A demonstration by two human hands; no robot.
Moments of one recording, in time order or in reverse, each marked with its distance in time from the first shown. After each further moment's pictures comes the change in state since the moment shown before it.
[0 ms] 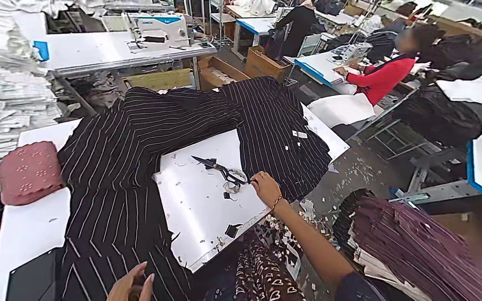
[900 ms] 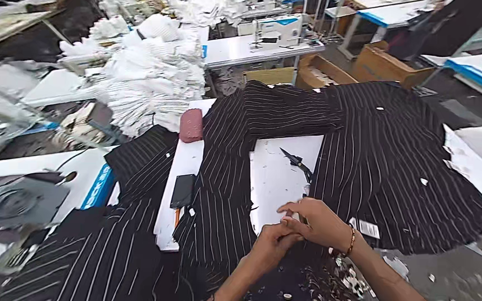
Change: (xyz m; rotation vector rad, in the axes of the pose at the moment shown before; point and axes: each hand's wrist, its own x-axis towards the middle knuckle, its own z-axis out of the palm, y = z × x) left_hand 0.023 0.081 0.069 -0.652 -0.056 0.479; right_hand -0.054 -0.124 -0.028 0.262 -0.069 -1.029
